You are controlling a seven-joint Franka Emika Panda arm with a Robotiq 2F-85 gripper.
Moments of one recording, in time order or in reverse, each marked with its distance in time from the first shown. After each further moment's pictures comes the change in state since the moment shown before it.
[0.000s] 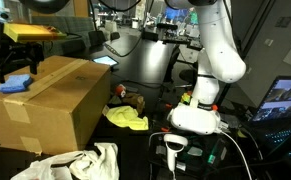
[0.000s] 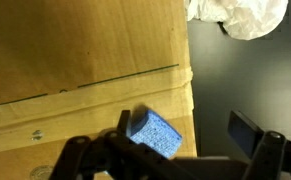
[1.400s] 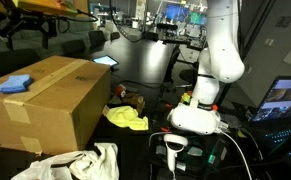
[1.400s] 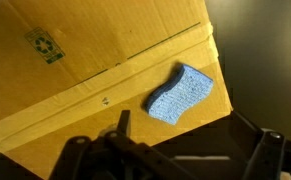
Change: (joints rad) arm -0.084 -0.194 0.042 -0.118 -0.113 -0.006 0.274
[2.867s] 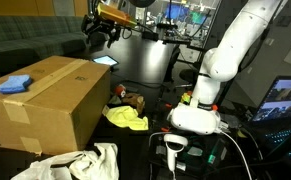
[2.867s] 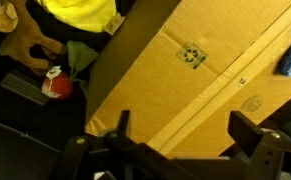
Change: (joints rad) arm -0.299 -0.616 0.019 -0.771 0.160 0.247 0.137
